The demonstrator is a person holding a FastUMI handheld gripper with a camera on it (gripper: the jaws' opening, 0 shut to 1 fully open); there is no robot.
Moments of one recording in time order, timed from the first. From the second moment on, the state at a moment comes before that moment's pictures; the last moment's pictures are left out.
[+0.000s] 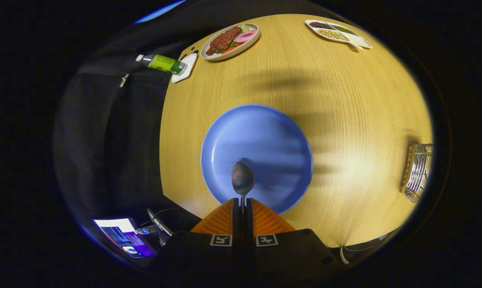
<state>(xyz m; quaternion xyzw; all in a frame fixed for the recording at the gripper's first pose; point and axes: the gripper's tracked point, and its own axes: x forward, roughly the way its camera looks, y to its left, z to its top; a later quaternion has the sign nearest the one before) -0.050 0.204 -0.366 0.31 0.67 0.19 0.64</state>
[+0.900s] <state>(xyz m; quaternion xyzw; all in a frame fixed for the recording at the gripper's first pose) -0.075 -0.104 -0.317 0.25 0.67 0.07 0.70</state>
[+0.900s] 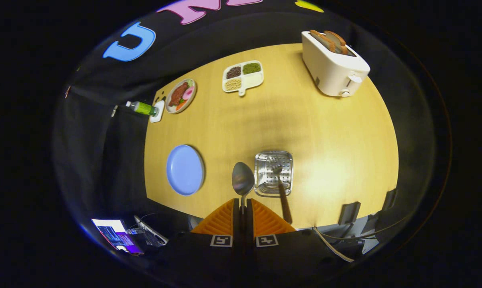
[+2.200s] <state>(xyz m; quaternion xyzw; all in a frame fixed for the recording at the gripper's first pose) -0.043 -0.091 -0.410 0.25 0.69 0.00 0.67</state>
